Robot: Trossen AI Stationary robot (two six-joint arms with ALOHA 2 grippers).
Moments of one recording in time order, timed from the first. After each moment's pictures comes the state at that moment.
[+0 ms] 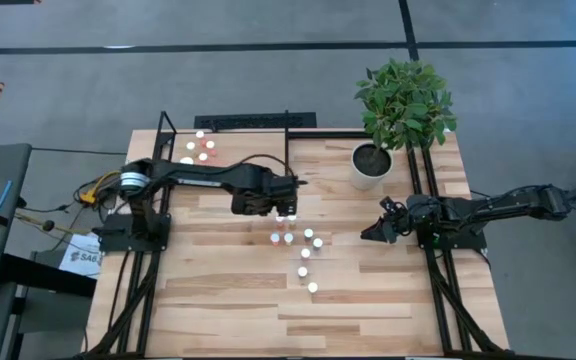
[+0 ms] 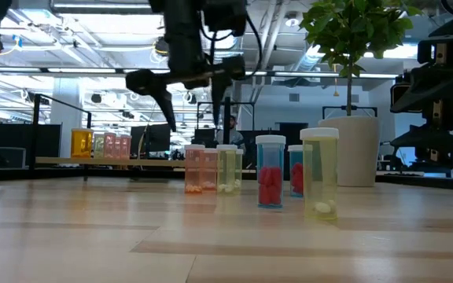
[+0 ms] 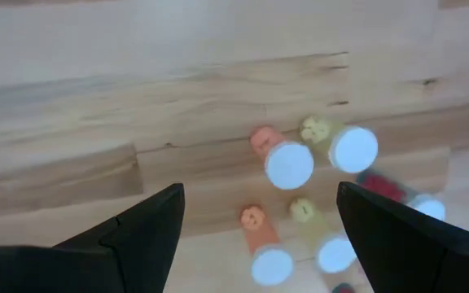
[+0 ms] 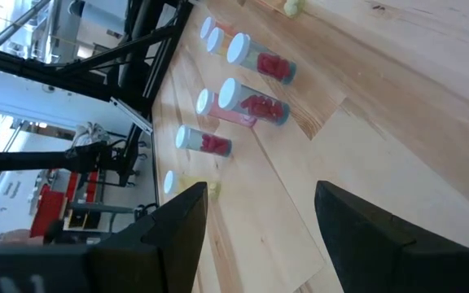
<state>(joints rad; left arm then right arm) 0.08 1.87 1.53 -1.02 -0.03 -1.40 0.01 0.44 0.00 0.07 -0.18 1.07</state>
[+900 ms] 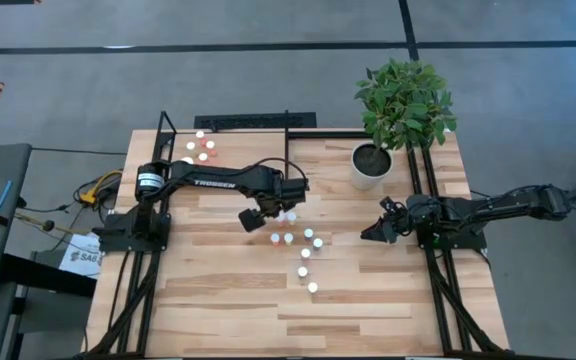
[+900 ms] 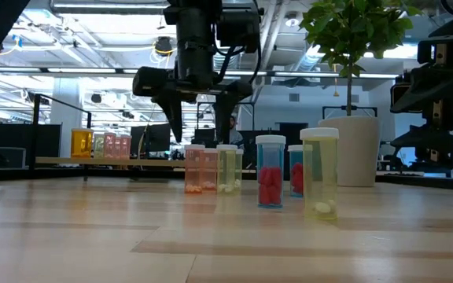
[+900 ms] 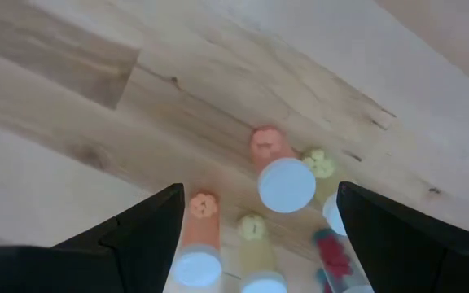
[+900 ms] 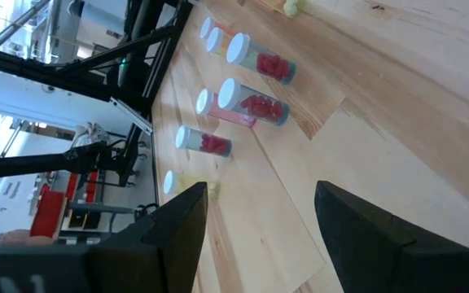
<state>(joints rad) 0.09 1.98 1.61 -1.06 0.02 -2.02 0.01 0.44 0.00 0.06 -0.18 1.07</state>
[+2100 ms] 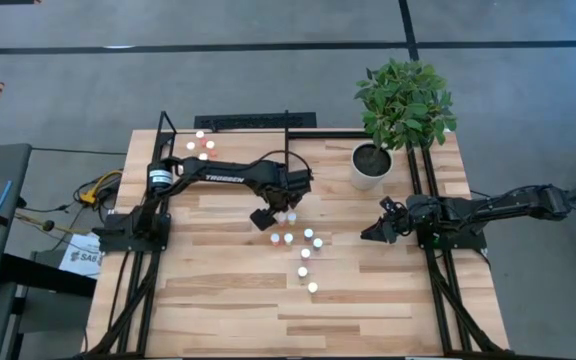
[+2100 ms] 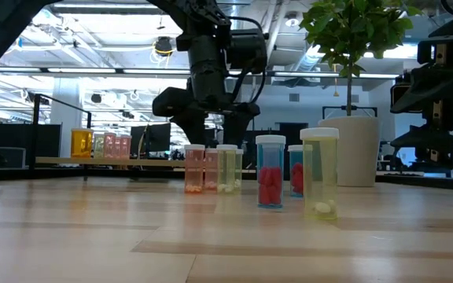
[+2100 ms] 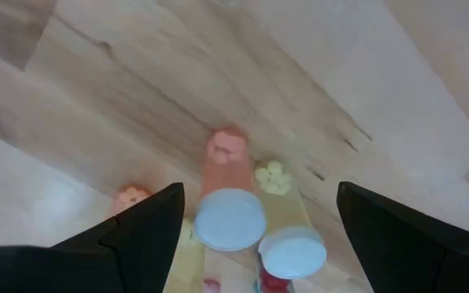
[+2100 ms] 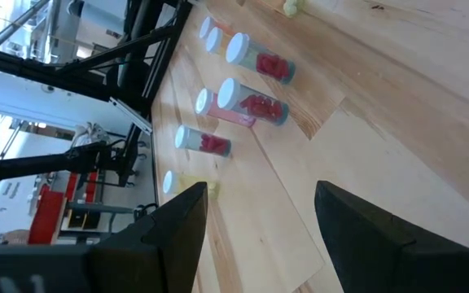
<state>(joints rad) 0.16 2.06 1.62 -0.93 0.12 -2.14 0.01 0.44 0.00 0.06 -0.18 1.07</state>
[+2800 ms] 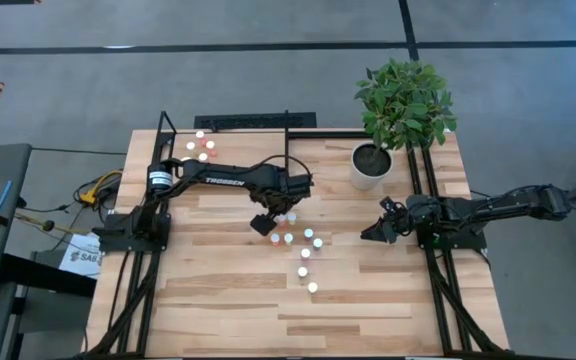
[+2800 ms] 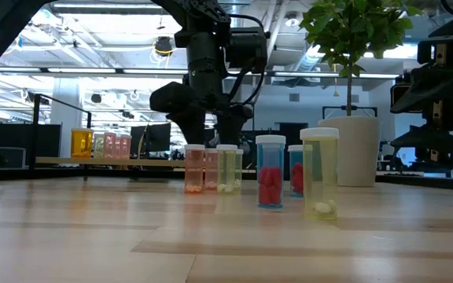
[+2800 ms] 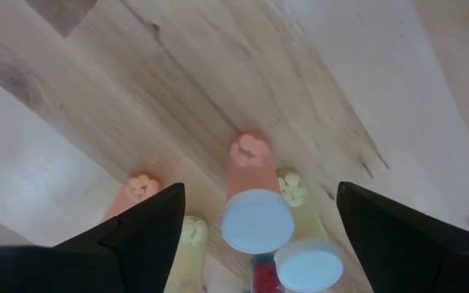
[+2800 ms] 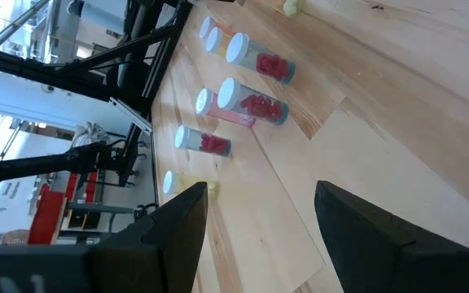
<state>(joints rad) 0.13 2.06 1.62 -0.96 0.09 -2.34 0.01 0.44 0.00 0.06 -0.18 1.07</state>
